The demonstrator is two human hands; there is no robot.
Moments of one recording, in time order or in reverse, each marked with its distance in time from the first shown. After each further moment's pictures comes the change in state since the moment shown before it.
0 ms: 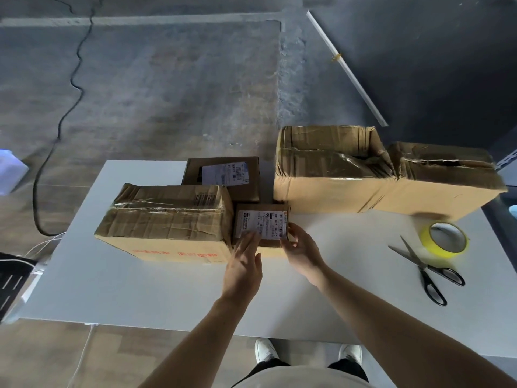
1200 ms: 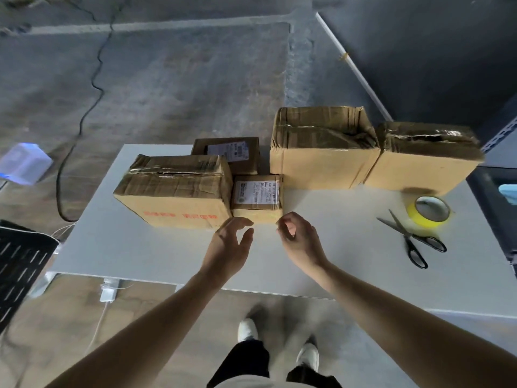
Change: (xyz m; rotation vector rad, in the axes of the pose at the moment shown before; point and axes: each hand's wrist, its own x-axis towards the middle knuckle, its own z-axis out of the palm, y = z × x) left_hand -0.053 0.042 -0.070 -0.148 -0.026 -0.154; right_hand -0.091 0.000 -0.015 -0.063 0.119 -0.306
